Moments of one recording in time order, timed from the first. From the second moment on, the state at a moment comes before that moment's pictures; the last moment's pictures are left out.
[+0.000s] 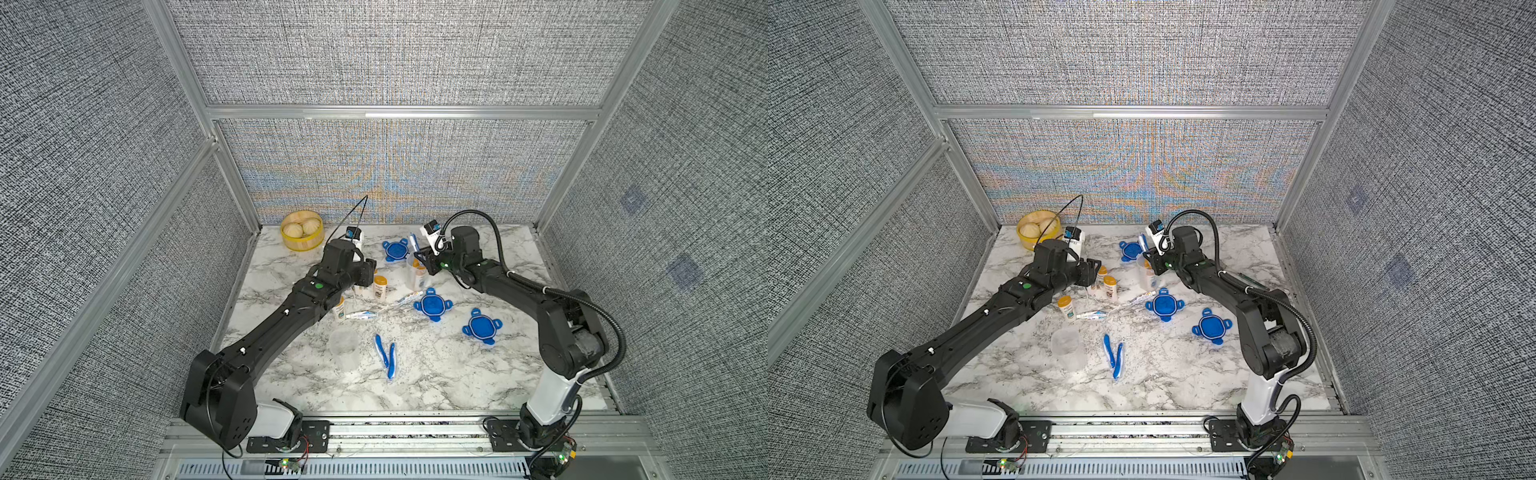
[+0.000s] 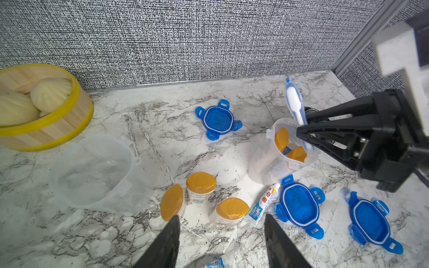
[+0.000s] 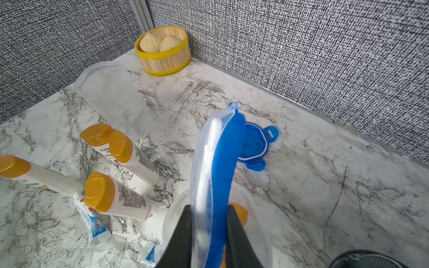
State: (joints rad) left arm -0.52 1.40 1.08 -0.23 -0.02 -0.23; right arm 0.40 1.82 1.27 0.06 -0.35 -0.09
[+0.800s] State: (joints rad) left arm -0.52 1.47 1.14 -0.22 0.11 -0.24; right arm 0.36 1.78 1.20 0.13 -0.42 -0.22
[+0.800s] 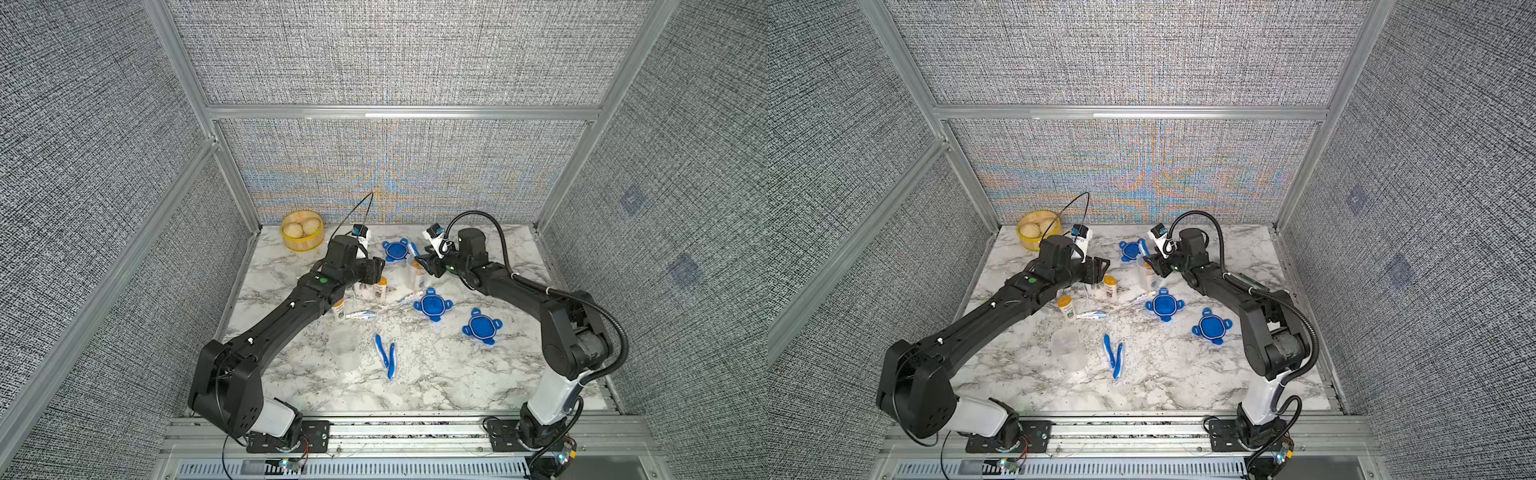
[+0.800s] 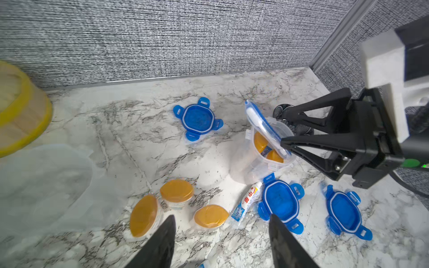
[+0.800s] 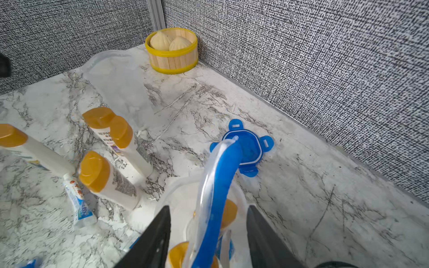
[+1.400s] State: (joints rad) left arm -0.52 1.90 1.47 -0.10 0.36 -0.39; right arm 0.21 1.66 1.14 0.07 -0.49 0.21
